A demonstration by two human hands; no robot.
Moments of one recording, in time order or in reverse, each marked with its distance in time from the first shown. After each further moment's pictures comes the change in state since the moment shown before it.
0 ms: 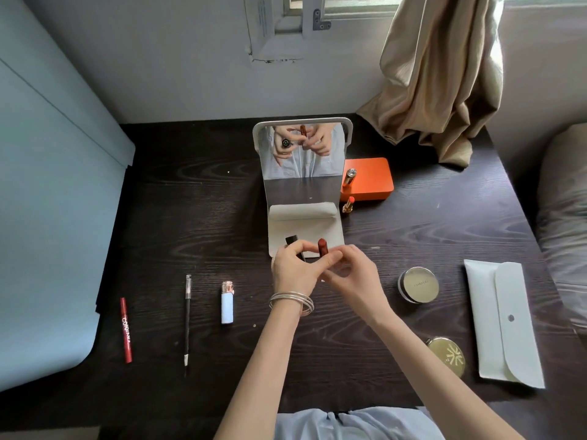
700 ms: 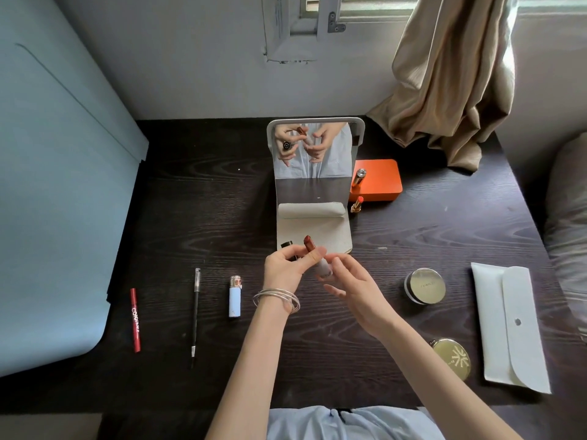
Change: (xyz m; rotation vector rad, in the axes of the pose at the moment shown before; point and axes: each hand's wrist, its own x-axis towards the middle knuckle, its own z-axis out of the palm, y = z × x) left_hand -0.009 -0.002 -0.030 -0.296 -0.074 -0.137; right_hand -0.018 -0.006 0.008 0.651 -0.280 0.319
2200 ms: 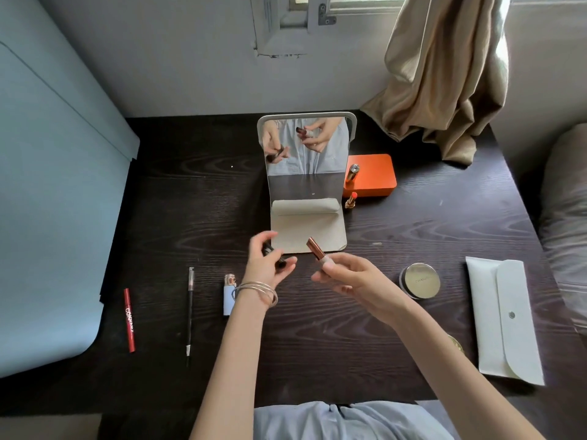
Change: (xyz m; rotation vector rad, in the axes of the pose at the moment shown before) left_hand 0.023 -0.013 -0.015 -0.372 0.035 -0.159; right_hand -0.002 -0.025 -0.017 -0.159 -0.110 0.140
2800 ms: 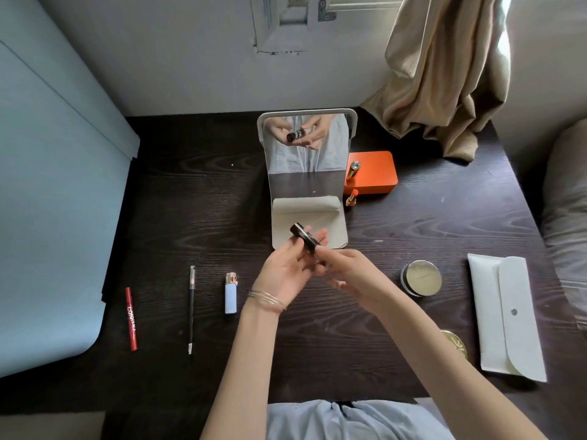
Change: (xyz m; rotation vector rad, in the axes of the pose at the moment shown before) left_hand -0.006 -0.008 0.013 -0.393 -0.405 -0.208; right_hand 0.009 -0.015 0.019 -0.029 0.090 0.049
